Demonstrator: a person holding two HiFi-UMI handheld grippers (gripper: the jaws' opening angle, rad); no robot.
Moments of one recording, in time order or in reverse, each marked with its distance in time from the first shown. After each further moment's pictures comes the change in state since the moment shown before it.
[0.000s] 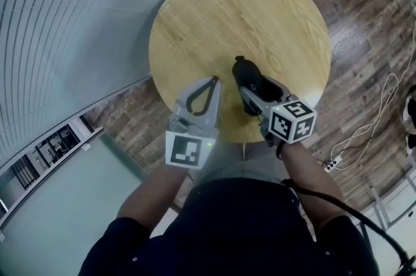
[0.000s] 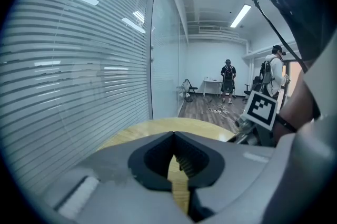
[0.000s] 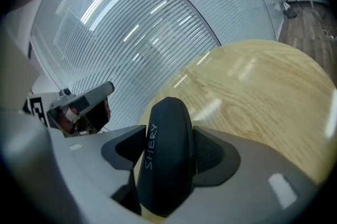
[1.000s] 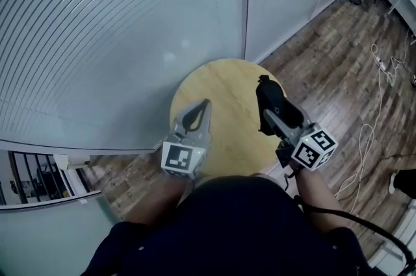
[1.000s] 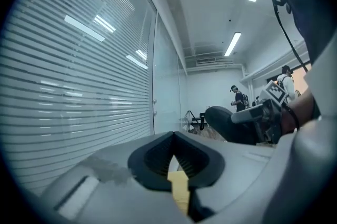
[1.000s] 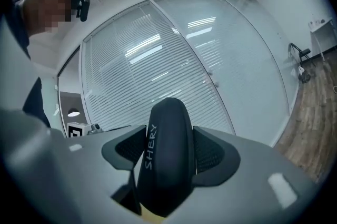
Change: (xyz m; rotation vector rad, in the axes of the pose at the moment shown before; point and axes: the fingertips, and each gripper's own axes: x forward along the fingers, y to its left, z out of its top) left arm -0.133 -0.026 0.204 0.057 -0.376 0.039; right arm -0.260 0.168 0.174 -0.349 -0.567 0.099
